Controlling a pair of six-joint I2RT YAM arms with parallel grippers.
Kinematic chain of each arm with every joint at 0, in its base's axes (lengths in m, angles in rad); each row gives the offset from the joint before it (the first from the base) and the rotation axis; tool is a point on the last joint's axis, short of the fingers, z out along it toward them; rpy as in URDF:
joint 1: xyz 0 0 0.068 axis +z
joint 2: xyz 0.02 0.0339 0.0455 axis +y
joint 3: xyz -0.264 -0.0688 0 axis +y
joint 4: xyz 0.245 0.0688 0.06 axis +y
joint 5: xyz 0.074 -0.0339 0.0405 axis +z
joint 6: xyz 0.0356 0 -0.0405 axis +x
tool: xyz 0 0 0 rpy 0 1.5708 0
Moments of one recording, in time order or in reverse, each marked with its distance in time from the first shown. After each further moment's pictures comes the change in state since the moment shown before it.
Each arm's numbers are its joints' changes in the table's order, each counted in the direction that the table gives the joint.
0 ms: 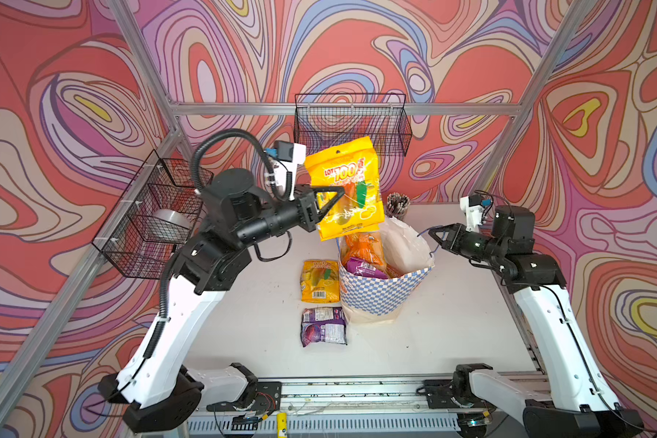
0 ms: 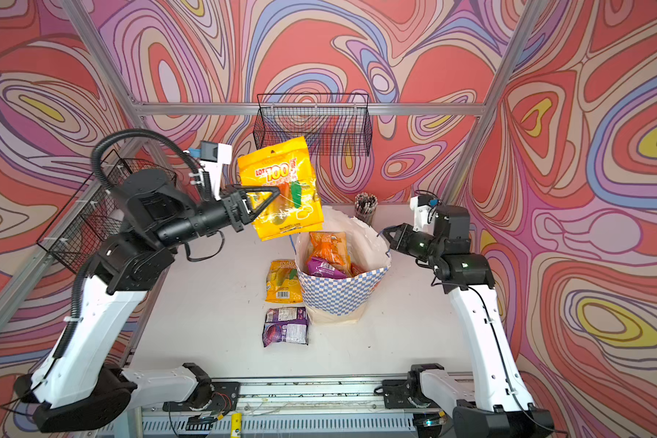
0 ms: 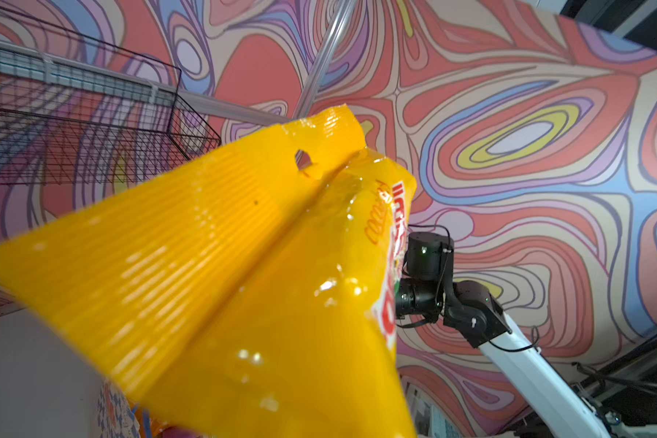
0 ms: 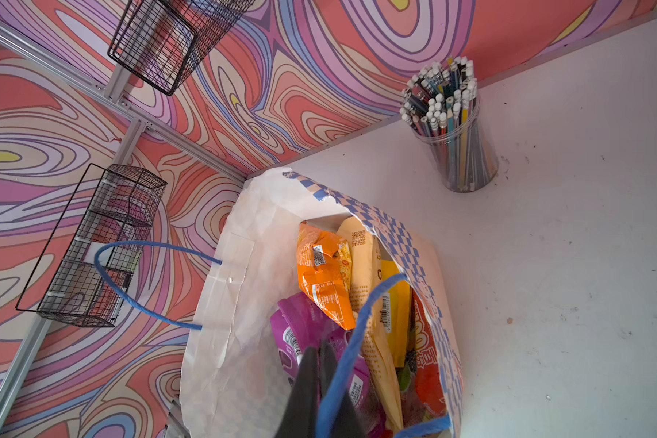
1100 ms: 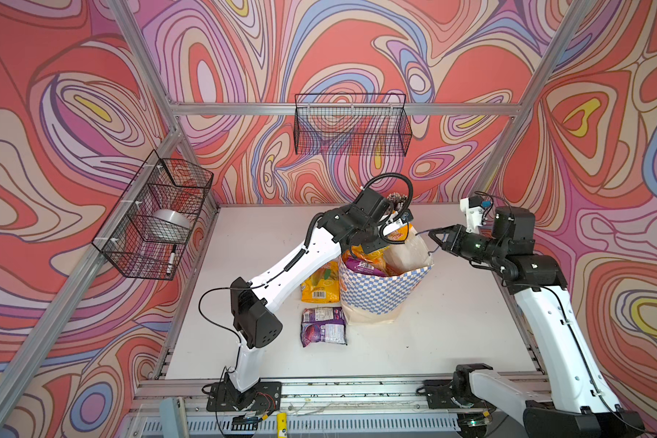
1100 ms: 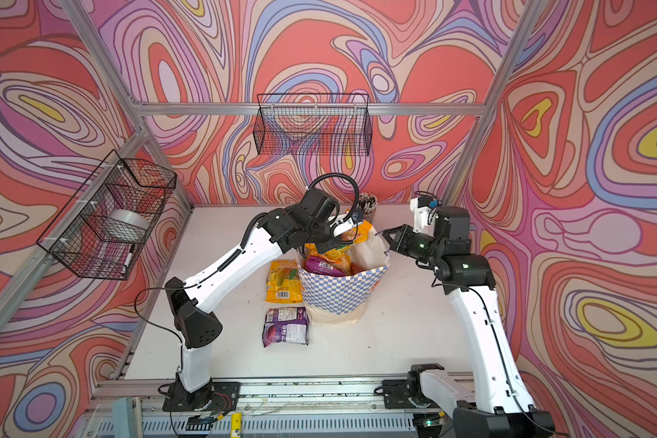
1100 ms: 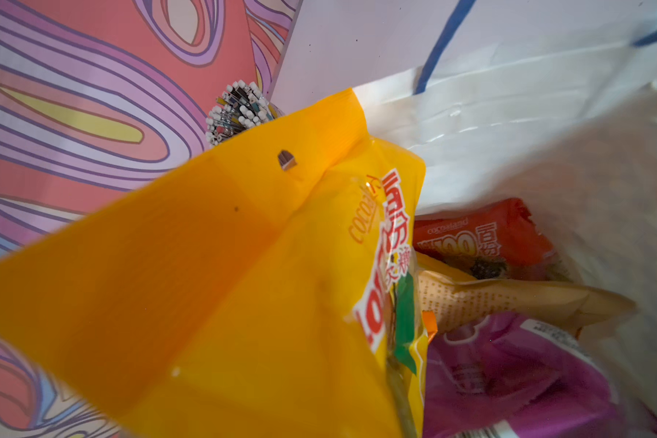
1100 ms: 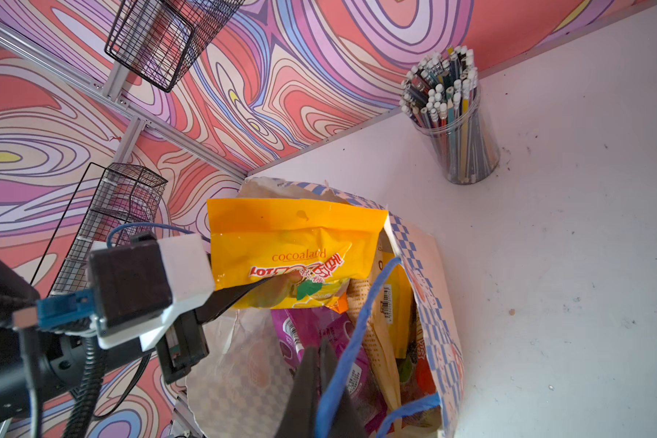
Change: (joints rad) left arm -0.201 0.624 -0.242 0.339 0.539 1.038; right arm 0.000 -0.006 0.000 0.018 0.006 0.010
